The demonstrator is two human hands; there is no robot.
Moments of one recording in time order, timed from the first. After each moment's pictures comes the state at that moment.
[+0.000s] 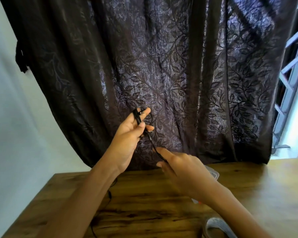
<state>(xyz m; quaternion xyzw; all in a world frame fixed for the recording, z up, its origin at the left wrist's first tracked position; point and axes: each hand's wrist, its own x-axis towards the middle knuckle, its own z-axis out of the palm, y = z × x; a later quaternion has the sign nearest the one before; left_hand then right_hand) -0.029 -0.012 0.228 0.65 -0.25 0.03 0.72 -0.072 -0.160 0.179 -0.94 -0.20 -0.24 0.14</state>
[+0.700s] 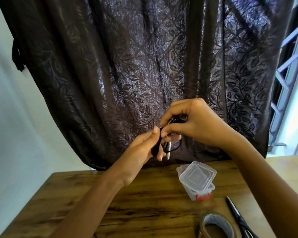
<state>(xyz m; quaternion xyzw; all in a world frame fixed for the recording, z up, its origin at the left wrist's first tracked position) -0.057 -0.025 0.217 0.67 -0.32 -0.10 0.67 -0.065 -0.188 0.273 -0.86 -0.33 -0.26 0.28</state>
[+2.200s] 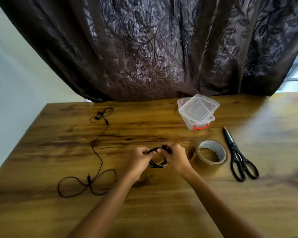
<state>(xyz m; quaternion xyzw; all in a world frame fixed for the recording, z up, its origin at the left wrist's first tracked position) -0.058 -0.023 -0.037 0.83 0.09 -0.16 0.53 -0.072 -0.153 -0.050 -0.87 0.08 0.01 0.49</state>
